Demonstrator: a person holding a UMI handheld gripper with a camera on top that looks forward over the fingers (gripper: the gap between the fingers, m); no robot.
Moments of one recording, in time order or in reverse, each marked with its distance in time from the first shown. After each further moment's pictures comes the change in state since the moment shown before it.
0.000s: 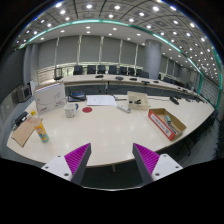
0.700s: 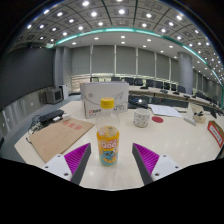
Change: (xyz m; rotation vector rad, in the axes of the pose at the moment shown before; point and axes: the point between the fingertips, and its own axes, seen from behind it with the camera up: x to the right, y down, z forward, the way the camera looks) arm -0.401 0.018 0.136 0.172 -0.345 -0.098
